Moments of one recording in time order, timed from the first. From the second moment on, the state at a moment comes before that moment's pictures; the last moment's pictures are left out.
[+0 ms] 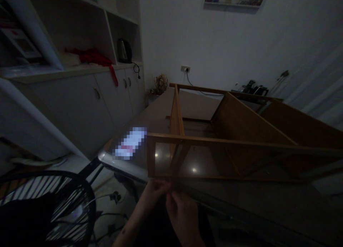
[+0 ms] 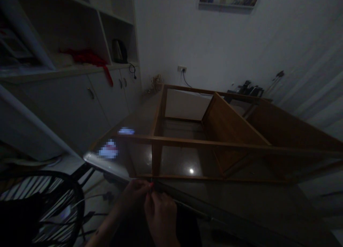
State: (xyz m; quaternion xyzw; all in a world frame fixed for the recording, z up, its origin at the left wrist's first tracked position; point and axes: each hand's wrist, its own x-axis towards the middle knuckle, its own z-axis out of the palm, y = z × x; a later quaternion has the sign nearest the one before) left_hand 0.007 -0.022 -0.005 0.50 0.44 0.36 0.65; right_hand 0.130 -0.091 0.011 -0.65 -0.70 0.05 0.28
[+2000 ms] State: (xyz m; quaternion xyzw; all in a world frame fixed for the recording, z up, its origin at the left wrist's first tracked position) left_hand 0.007 -0.023 -0.001 0.50 0.41 0.34 0.68; right_hand 0.126 -0.093 0.010 -0.56 -0.45 0.48 0.49
